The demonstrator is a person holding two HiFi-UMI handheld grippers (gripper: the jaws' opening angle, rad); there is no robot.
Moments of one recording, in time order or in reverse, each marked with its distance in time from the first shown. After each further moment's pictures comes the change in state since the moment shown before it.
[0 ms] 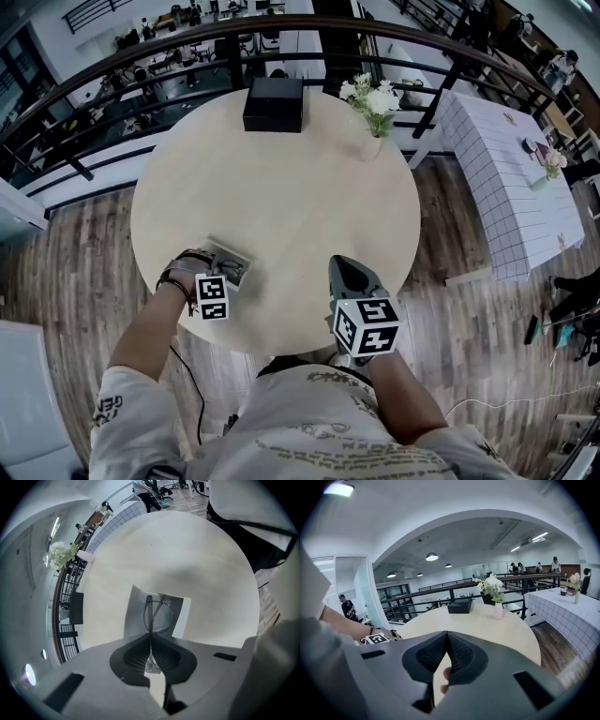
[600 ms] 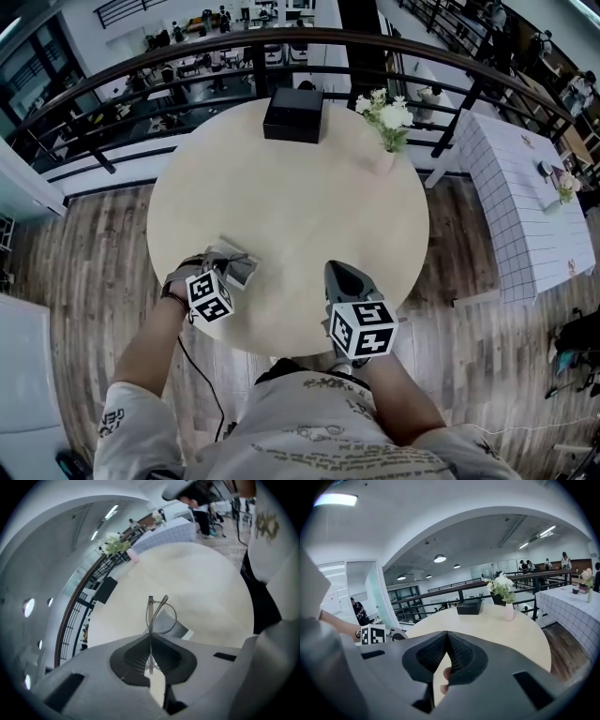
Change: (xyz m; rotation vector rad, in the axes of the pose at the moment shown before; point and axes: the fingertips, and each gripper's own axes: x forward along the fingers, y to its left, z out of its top) left arm -0.071 0.026 0.005 -0.549 -0.134 0.089; right arm 0.001 0.016 0.003 -0.015 -0.007 0.124
